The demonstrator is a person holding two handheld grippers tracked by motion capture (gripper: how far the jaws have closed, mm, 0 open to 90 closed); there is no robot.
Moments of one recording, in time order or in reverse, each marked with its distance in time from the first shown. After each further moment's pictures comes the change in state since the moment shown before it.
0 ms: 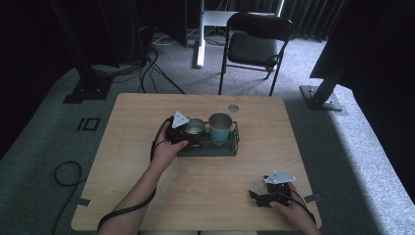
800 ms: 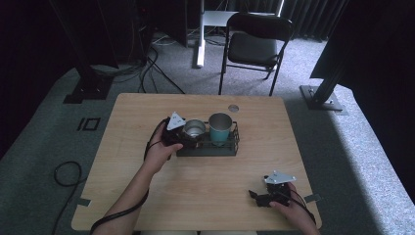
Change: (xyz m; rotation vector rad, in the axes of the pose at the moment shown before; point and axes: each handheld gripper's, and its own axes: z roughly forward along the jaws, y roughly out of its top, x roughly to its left) left arm 0.000 0.003 -0.025 0.001 -0.052 0.044; right arm 0.000 0.000 0.000 0.000 -0.001 0.000
